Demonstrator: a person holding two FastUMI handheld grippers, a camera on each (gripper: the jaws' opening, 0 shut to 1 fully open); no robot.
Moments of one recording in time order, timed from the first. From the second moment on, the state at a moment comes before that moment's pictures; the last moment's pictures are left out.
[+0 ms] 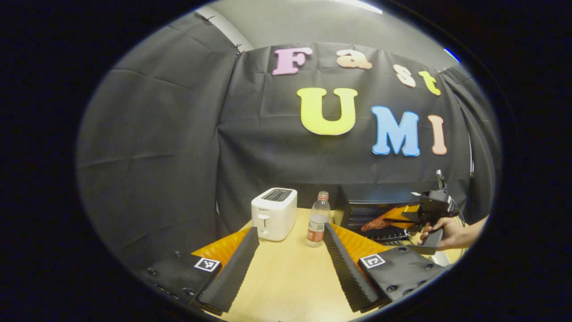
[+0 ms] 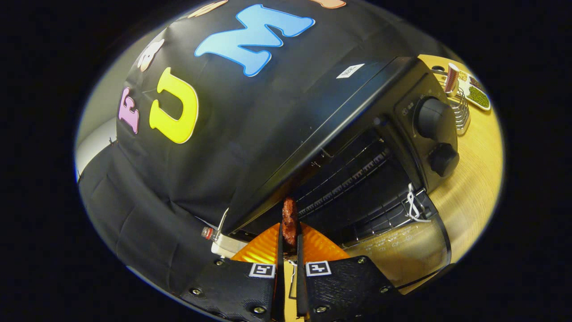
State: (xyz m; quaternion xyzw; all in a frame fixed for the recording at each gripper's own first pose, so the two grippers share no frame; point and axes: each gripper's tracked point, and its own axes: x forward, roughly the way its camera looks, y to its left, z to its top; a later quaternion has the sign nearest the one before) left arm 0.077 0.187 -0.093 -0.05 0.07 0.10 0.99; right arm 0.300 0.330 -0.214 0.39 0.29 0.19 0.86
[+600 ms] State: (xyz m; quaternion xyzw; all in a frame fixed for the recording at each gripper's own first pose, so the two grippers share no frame) left arm 0.057 0.176 -0.098 -0.04 0.08 0.11 0.99; right arm 0.333 0.297 -0.235 0.35 0.26 0.12 0.89
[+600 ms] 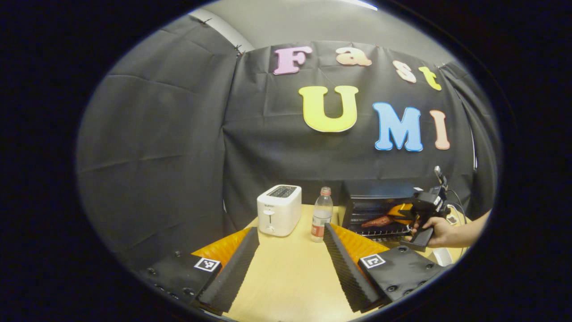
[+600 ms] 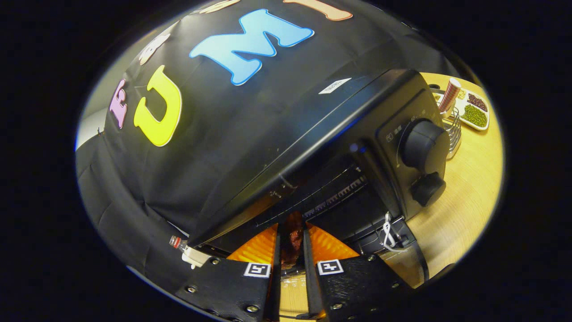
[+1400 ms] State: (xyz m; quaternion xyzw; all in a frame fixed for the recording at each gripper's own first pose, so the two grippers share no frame) left arm 0.087 0.099 -0.101 -0.05 0.08 0.03 0.99; right arm 0.243 0.248 -0.150 0.20 0.18 0.16 0.95
